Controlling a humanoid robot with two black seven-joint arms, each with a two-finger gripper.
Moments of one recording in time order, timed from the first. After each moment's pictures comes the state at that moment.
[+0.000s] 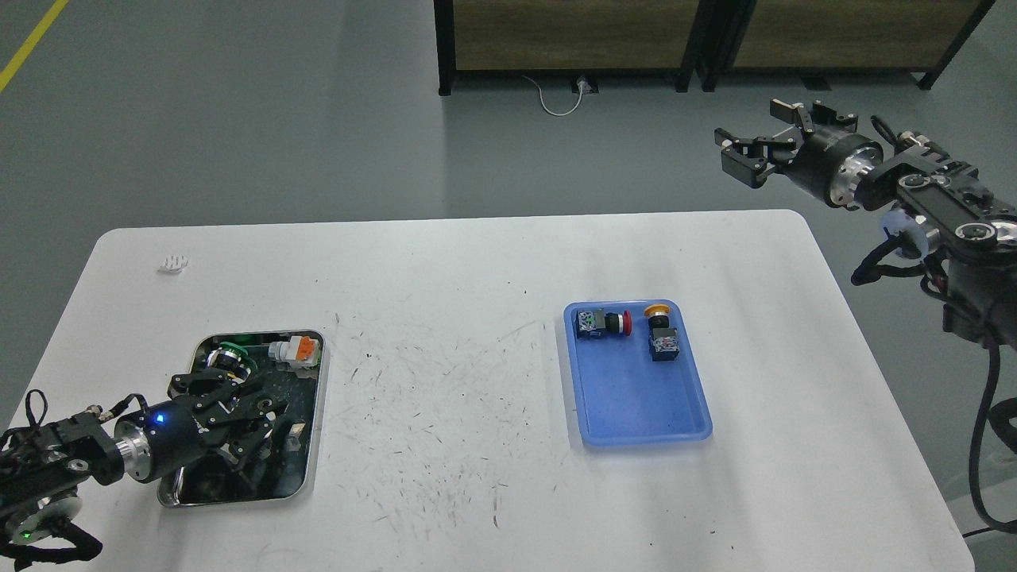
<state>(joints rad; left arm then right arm) -0.59 0.61 -0.02 -0.88 0.56 -0.22 -0.41 1.00 -0.49 0.42 0.46 -0.55 0.35 0.21</state>
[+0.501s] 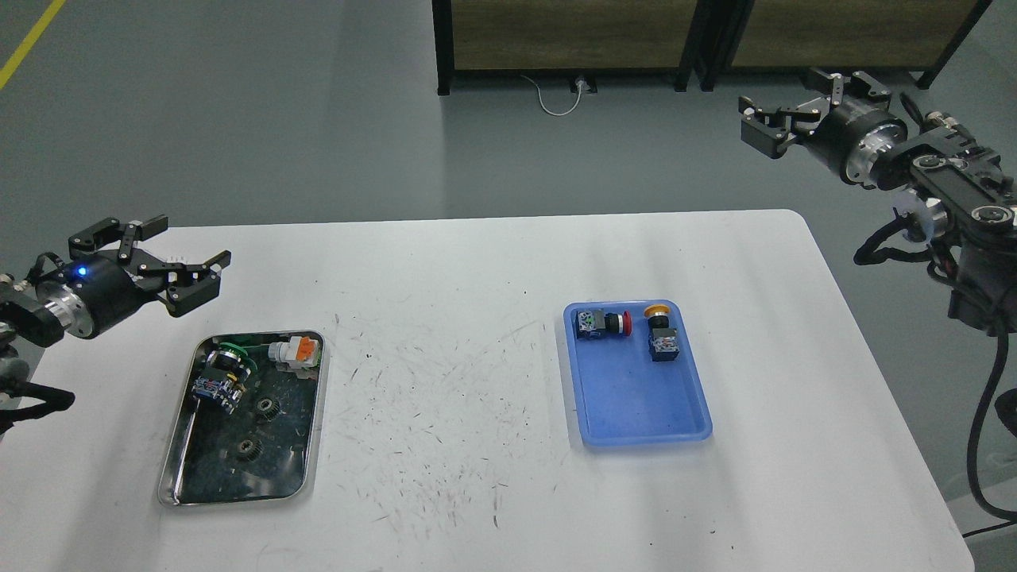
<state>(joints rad) -0.78 0.72 -0.36 -0.87 0.46 -0.21 -0.26 1.03 -0.50 0.43 0.47 -0.48 0.21 0.21</state>
